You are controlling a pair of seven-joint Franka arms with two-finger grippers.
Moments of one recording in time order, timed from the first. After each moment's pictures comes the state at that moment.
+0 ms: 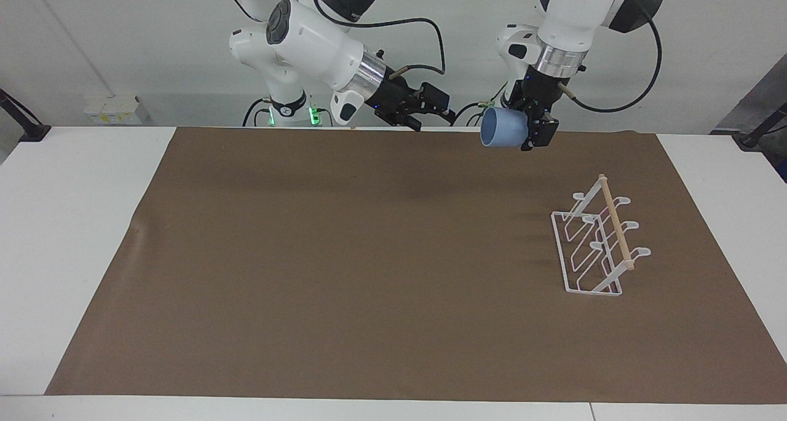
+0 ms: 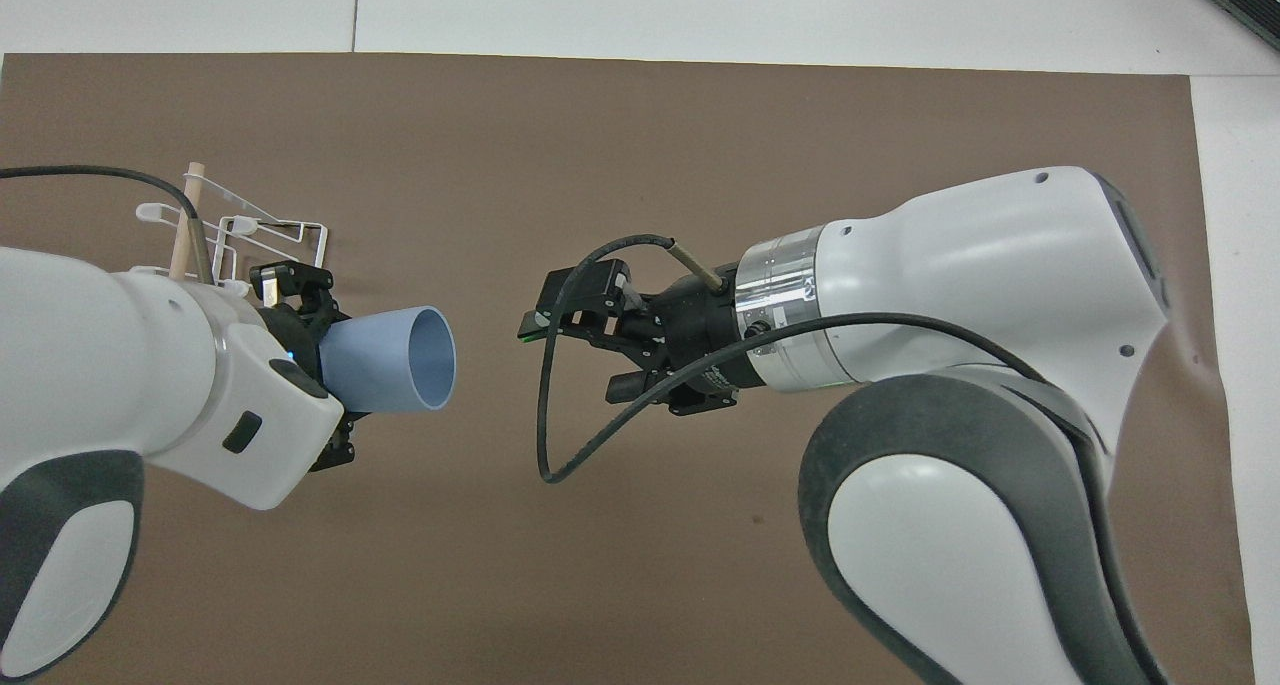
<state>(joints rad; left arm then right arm) -0.45 -0.18 0.04 -1.75 0.18 1.66 1.07 0.28 0.05 0.21 -1.70 0.61 2.00 0.45</state>
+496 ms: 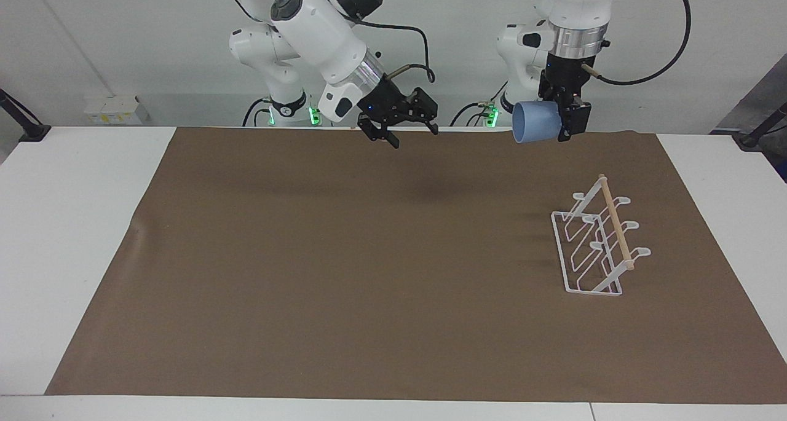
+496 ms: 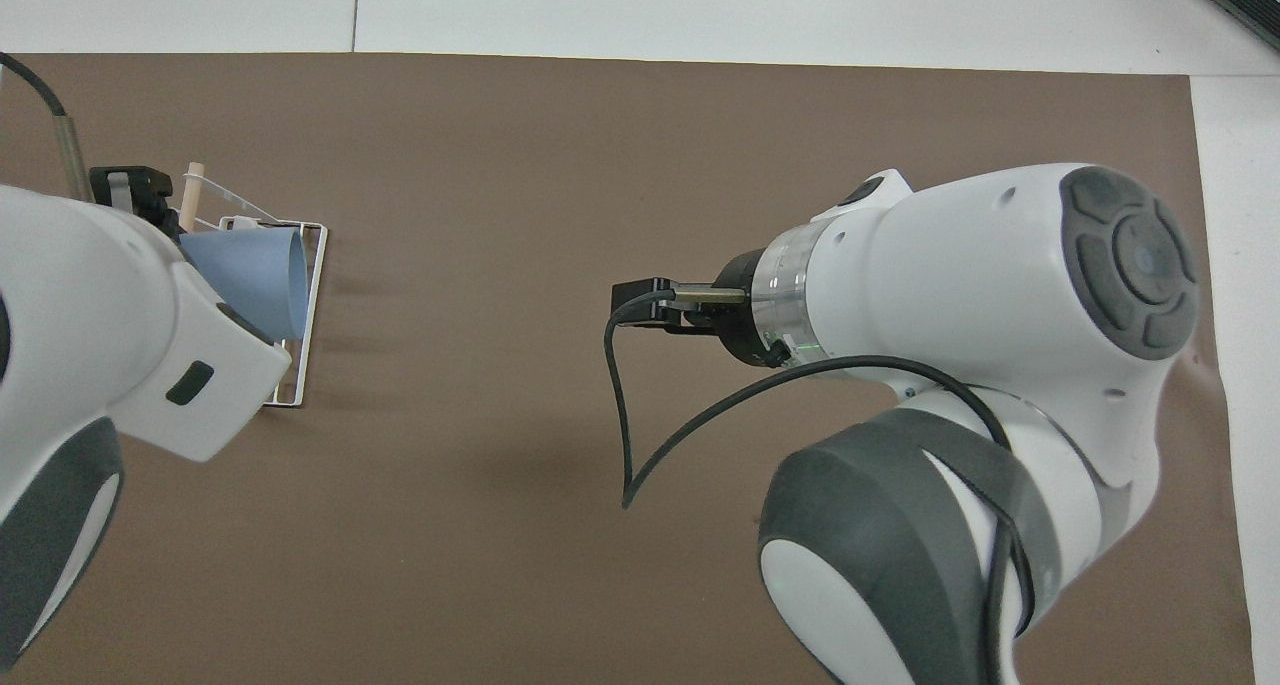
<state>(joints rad) -0.45 -0.11 0.01 -1.65 0.52 1.63 0.97 0.28 0.05 0.20 -1.69 0.21 2.00 0.43</state>
